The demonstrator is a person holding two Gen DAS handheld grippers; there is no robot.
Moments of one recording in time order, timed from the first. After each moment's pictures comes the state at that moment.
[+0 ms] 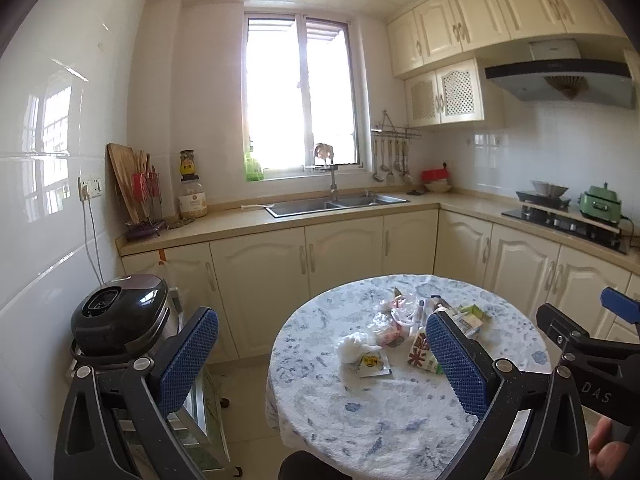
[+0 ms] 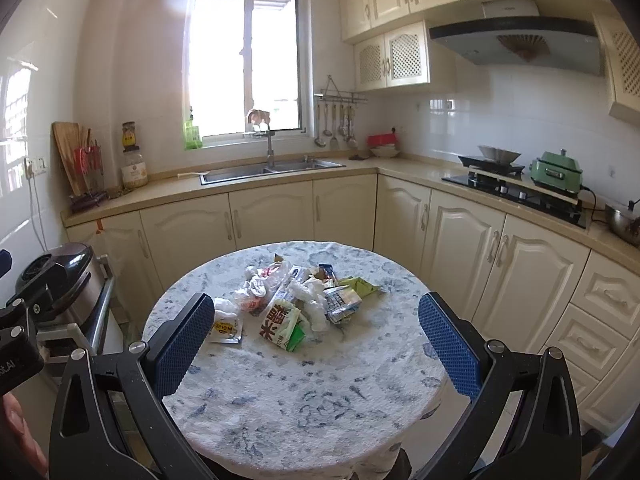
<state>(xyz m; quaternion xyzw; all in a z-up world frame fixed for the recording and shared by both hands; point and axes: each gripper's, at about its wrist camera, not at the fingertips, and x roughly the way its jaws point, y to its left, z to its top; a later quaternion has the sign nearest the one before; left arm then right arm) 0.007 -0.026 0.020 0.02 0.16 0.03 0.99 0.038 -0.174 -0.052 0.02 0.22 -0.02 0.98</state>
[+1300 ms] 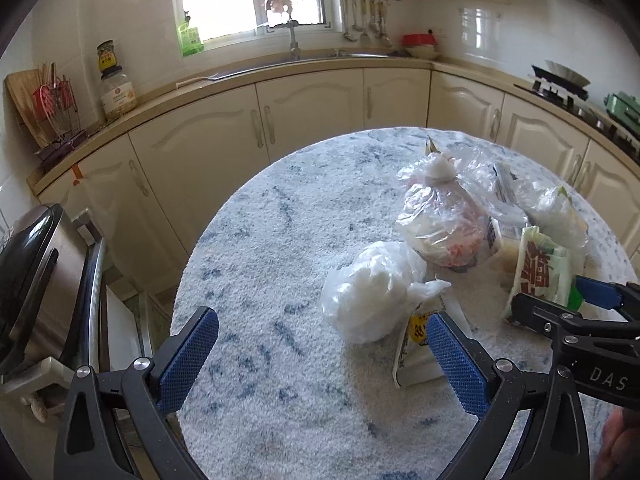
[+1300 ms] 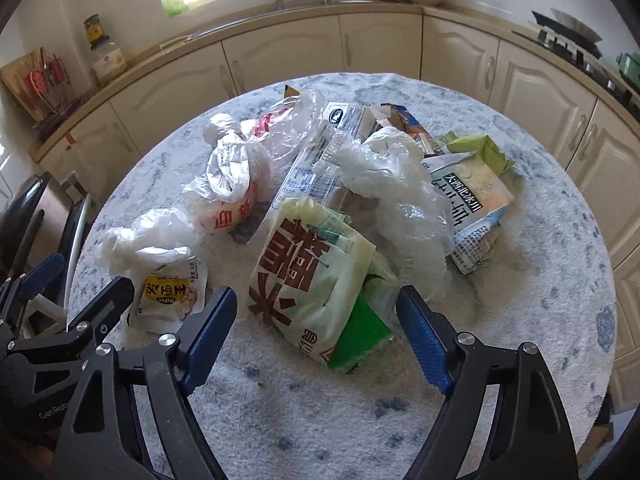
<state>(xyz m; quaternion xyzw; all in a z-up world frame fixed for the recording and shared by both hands) 0.331 -0.015 -0.143 0.05 0.38 -0.03 0.92 0.264 -0.145 -0.237 0.06 0.48 0.02 0.87</state>
